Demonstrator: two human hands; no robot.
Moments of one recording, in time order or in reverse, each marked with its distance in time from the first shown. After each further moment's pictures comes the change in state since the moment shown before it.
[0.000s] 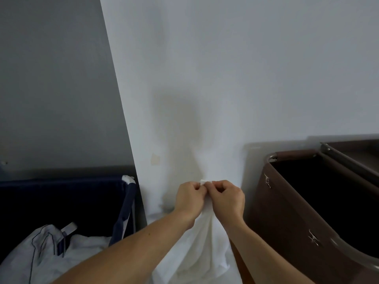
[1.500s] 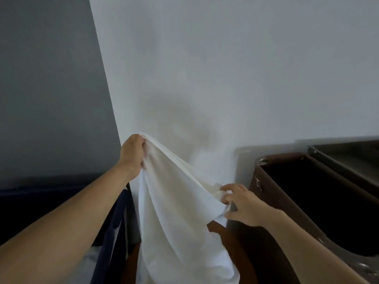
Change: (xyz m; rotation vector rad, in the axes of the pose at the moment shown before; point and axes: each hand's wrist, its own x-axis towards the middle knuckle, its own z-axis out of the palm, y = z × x) left_hand 0.070 0.075 -0.118 -0.092 0.306 0.194; right_hand 0.064 0.057 -0.081 -0.810 -0.639 -0.491
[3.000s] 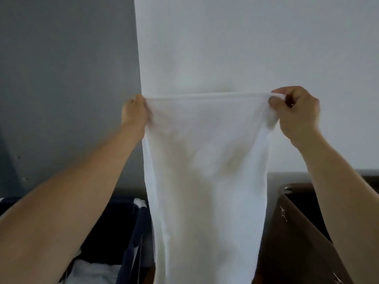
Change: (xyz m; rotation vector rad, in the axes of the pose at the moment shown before) left_hand 0.075 0.101 -0.073 -0.061 0.207 0.097; right_hand 0.046 -0.089 -0.239 0.567 1.163 0.044
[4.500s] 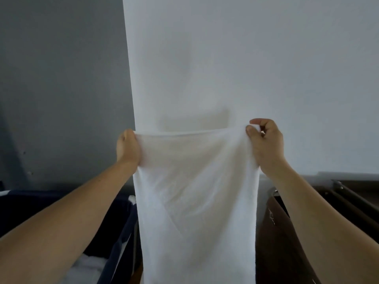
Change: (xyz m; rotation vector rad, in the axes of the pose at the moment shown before) left_hand -0.069 -0.050 0.034 -0.018 0.180 -0.038; right_hand -0.030 0.065 0.004 0.222 -0.123 0.171
